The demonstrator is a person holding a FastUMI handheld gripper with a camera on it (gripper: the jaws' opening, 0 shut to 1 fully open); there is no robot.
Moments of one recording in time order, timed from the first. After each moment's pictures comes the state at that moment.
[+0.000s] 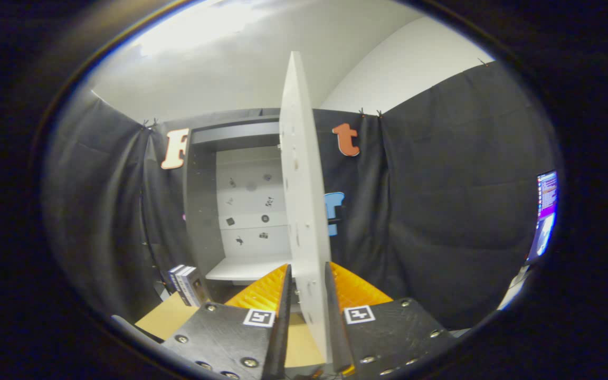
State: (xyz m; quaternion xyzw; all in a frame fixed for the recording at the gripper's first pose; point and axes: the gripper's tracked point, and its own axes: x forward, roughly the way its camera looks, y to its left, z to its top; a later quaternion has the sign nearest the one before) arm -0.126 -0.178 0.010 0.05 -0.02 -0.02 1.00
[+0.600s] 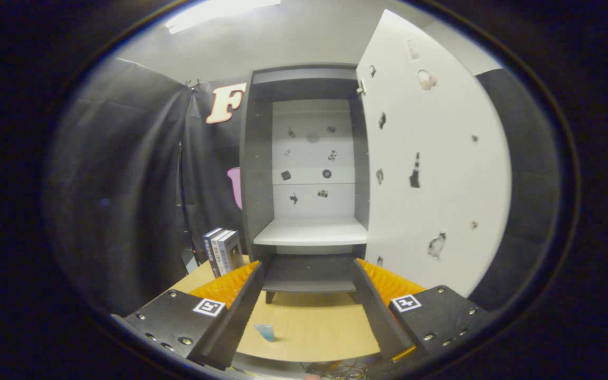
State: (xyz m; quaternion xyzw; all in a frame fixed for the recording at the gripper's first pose) arm -0.051 -0.012 -0.116 0.01 0.07 0.09 0.99
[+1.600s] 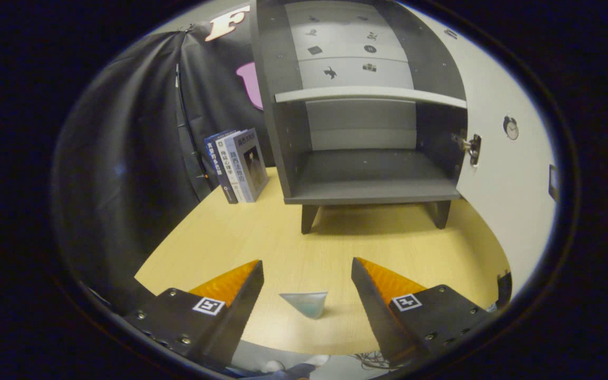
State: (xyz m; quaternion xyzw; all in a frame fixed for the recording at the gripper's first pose) arm 0.023 0.090 -0.394 0.02 0.31 0.14 0.94
